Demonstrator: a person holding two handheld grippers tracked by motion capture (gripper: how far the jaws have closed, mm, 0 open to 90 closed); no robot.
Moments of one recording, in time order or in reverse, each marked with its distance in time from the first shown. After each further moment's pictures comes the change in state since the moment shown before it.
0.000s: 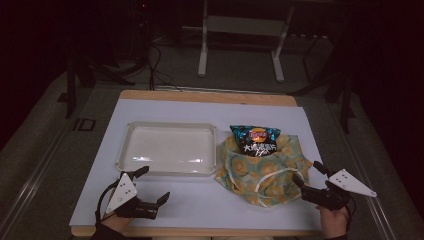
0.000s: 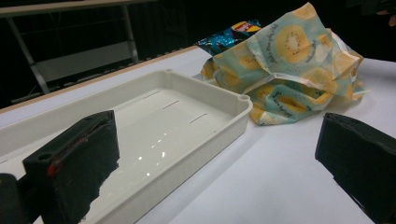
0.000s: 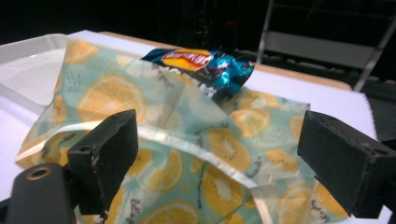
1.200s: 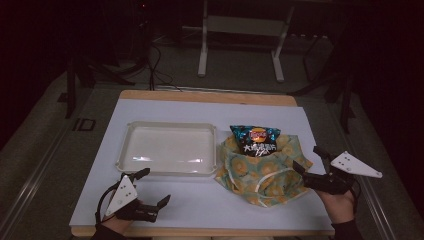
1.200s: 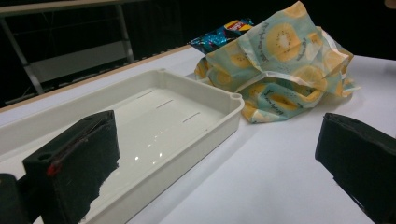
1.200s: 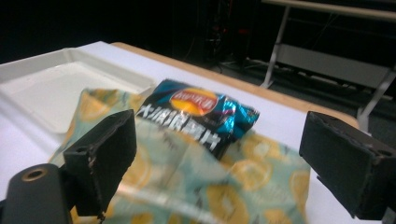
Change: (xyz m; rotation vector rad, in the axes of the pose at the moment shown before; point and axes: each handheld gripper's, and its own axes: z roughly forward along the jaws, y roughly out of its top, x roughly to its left) left arm -0.005 0.001 -0.002 0.009 -0.015 0.013; right arm -0.005 0.053 0.009 -0.006 0.053 -0.054
